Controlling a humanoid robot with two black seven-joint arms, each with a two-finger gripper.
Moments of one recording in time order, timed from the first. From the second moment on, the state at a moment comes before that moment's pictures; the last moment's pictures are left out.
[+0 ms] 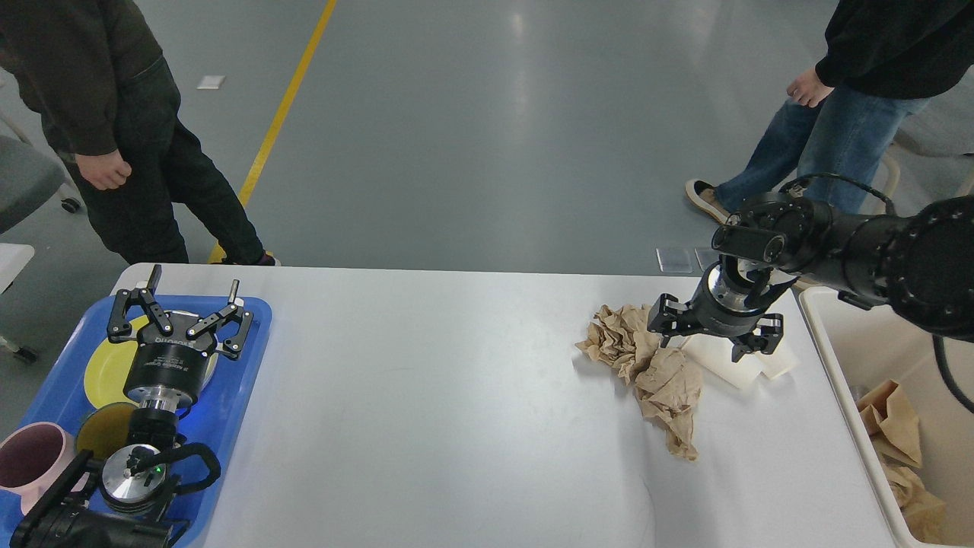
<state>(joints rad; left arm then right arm) -0.28 0.14 -1.48 -0.73 0.01 -0.61 -0.14 1.46 -0.09 -1.10 0.67 0.12 0.62 -0.36</state>
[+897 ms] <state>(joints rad) -0.28 0.14 -1.48 -0.73 0.01 -0.61 -0.14 1.08 0.01 -1.03 0.41 0.12 0.25 -0.36</state>
